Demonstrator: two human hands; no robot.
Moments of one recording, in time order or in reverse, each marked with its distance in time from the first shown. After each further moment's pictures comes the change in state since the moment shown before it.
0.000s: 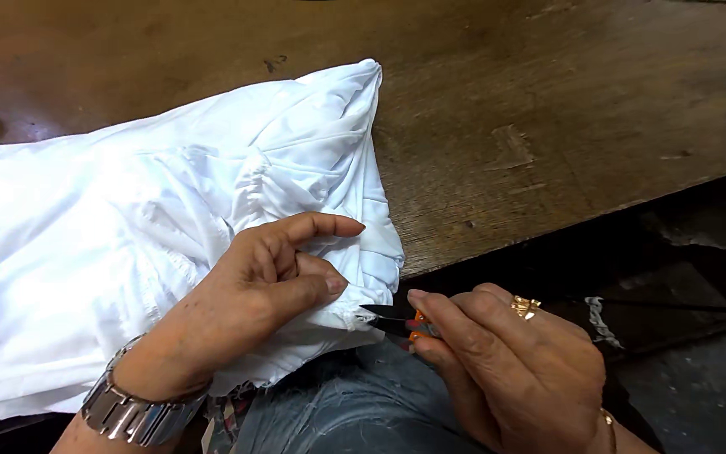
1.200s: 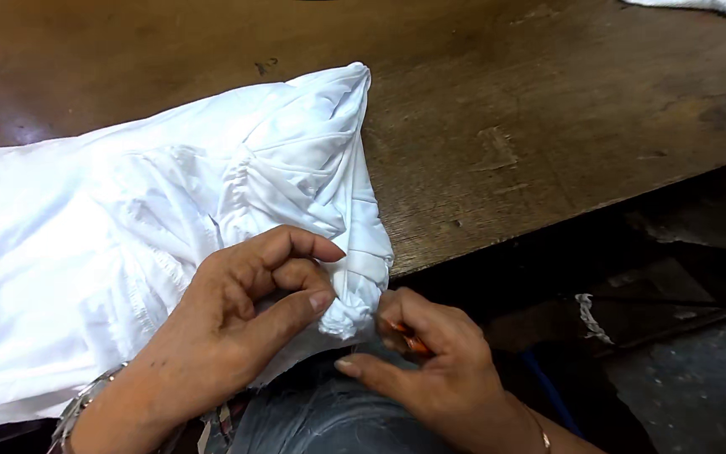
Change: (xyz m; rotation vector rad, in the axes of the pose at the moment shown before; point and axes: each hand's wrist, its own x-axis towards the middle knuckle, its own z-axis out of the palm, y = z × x) left_hand -0.015 0.000 0.005 0.220 0.058 0.188; right_hand -0.003 -0.021 0.032 0.731 -0.053 0.443
